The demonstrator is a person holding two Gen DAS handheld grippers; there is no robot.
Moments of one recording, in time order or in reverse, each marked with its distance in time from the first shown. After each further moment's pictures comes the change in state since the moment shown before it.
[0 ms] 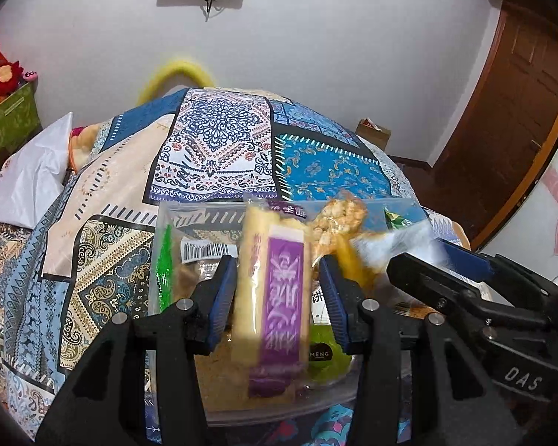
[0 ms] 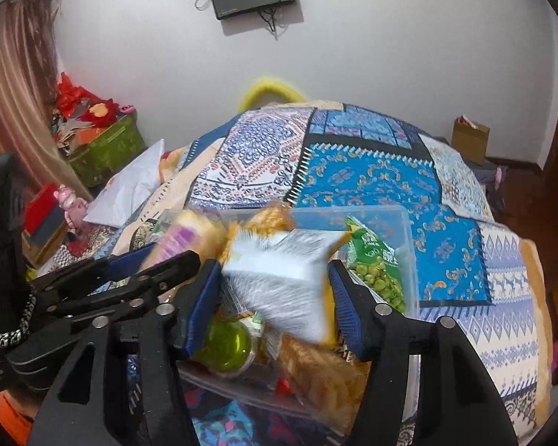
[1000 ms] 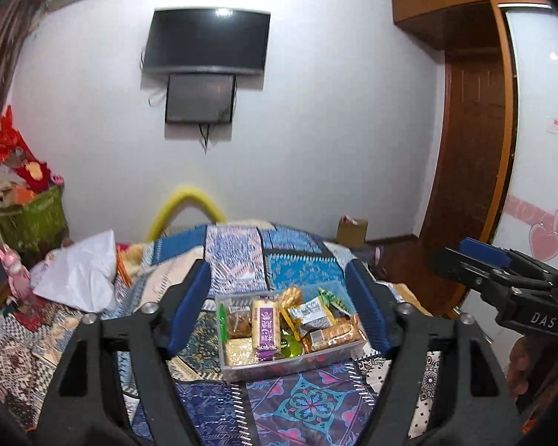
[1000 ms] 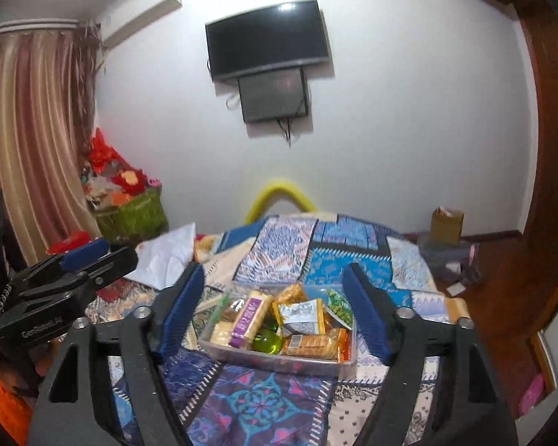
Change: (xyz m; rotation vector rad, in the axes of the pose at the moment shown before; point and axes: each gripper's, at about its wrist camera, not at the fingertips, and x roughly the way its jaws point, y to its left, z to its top) left arm -0.277 -0.046 -0.030 0.134 -0.453 0.024; right arm -0.220 0.044 -0.014 -0.083 -0.379 -0.015
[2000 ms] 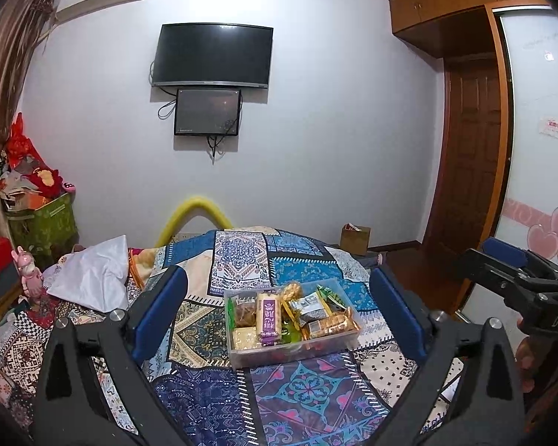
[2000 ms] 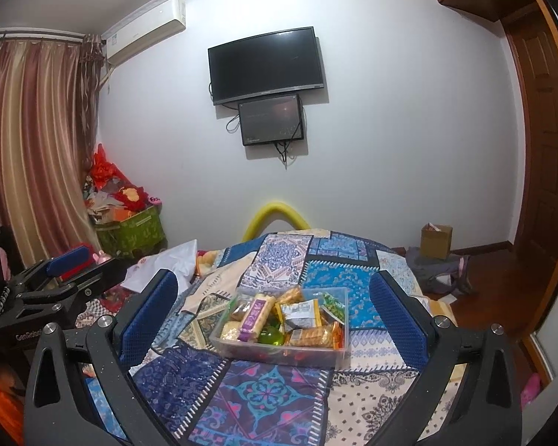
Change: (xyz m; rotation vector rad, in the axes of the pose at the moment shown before) left arm -0.048 -0.007 -0.012 0.003 -0.026 0.023; right arm -0.049 0.014 -0.018 -0.007 -0.082 -0.023
